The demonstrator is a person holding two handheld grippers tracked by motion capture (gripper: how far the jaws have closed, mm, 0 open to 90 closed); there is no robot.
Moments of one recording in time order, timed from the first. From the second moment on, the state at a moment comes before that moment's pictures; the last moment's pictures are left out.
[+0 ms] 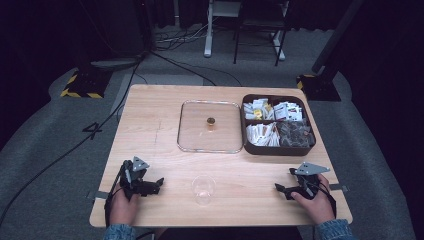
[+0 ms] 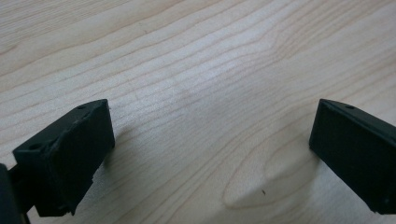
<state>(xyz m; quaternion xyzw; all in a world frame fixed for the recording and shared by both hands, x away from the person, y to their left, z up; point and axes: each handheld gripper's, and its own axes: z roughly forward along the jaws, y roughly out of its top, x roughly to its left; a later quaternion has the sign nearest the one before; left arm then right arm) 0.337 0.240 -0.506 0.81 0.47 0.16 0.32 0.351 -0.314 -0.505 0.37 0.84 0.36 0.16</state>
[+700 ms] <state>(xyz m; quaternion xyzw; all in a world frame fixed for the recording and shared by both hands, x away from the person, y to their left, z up) 0.337 0.239 -0.506 0.81 0.47 0.17 0.31 0.352 -0.312 -0.501 0.39 0.83 0.36 0.16</state>
